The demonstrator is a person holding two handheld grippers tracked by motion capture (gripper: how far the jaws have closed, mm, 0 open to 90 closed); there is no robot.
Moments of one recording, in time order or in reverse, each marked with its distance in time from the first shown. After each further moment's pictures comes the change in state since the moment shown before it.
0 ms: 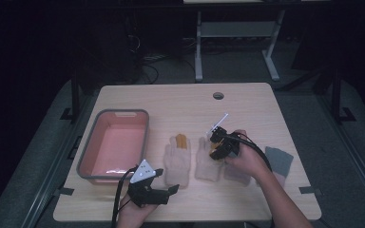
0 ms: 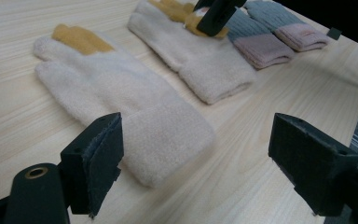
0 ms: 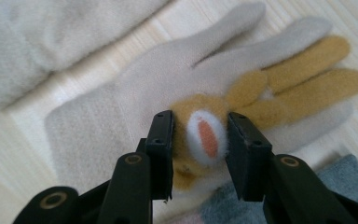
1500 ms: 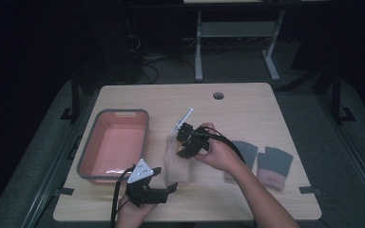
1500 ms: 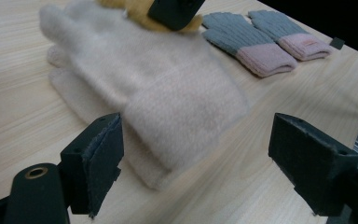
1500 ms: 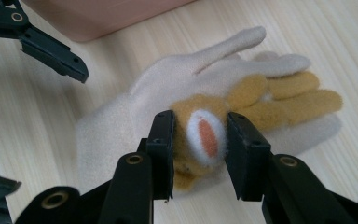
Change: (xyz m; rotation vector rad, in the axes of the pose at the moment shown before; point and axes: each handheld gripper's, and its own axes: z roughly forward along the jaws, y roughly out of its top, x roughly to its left) left arm 0.000 0.002 -0.005 -0.029 0.023 -0.019; right arm 0.075 0.073 -0.023 -0.105 0.083 -0.232
